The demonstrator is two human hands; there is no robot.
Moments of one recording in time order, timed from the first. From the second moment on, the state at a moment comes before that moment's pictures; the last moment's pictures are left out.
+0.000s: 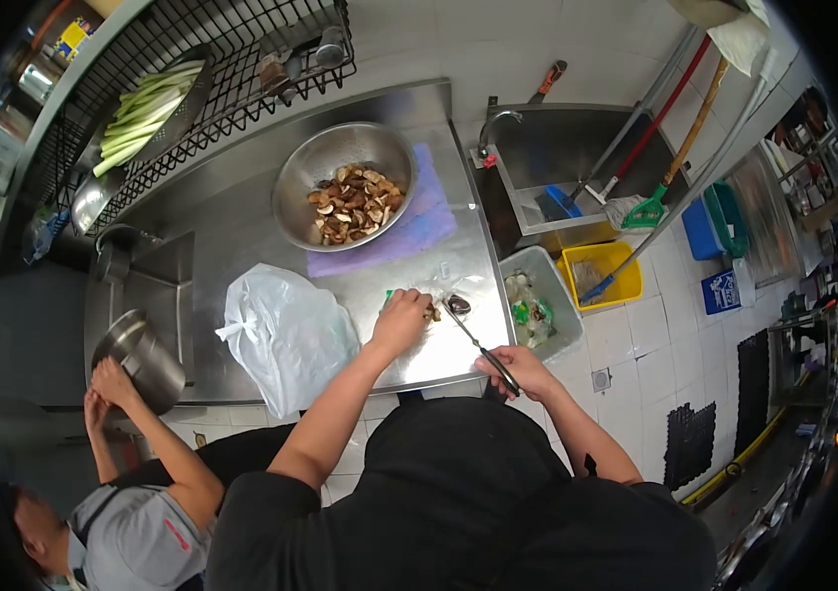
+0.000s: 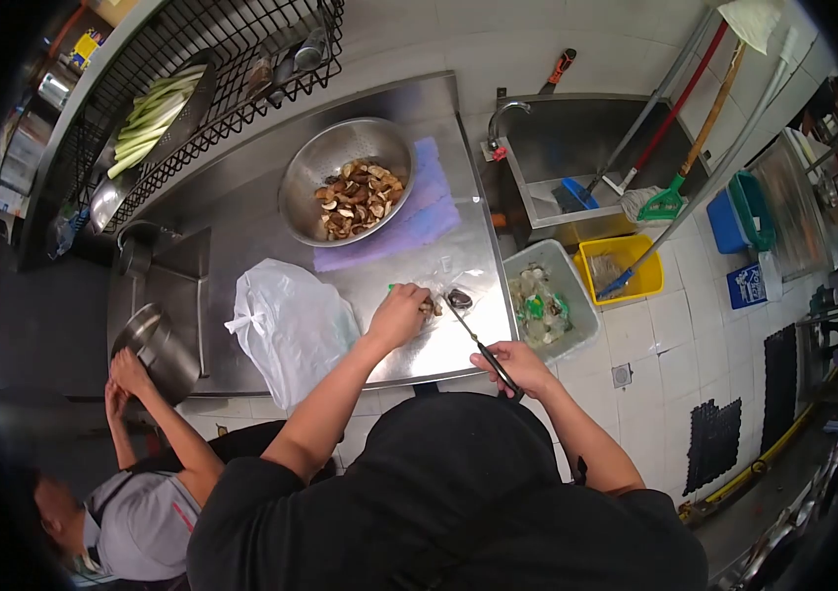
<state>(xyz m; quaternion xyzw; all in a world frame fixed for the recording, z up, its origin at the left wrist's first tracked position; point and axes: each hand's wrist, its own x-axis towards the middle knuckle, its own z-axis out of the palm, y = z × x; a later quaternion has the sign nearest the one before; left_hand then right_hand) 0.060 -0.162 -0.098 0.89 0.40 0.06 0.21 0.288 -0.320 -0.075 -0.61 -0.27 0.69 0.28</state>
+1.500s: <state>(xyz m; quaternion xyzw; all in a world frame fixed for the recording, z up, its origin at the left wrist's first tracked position) 0.032 -0.128 -0.020 0.57 0.49 0.38 0.54 0.234 -0.243 -0.053 -0.48 -0.53 0.58 0.39</state>
